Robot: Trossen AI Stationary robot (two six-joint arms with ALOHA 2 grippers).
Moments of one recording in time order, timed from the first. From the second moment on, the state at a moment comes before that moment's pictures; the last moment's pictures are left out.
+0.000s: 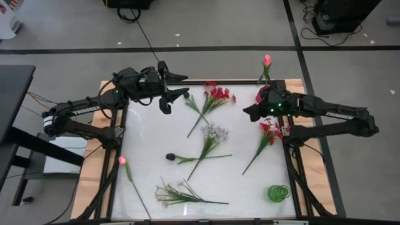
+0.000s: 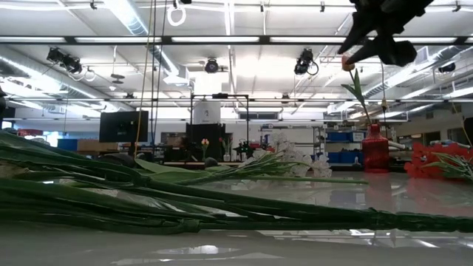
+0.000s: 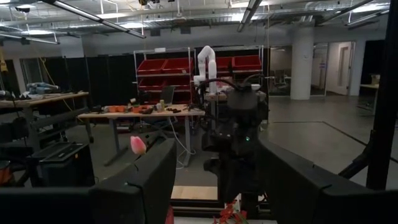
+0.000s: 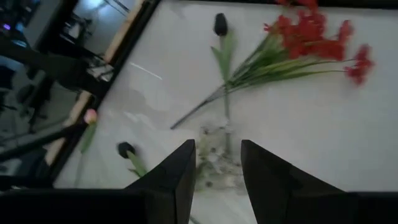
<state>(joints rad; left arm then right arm) 0.32 1.14 1.09 0.27 0.20 0.01 -0.20 0.86 0.88 -0.66 0.12 0.91</state>
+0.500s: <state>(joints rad) 0.32 1.14 1.09 0.27 0.20 0.01 -0.03 1.18 0.88 -0.34 0.16 1.15</state>
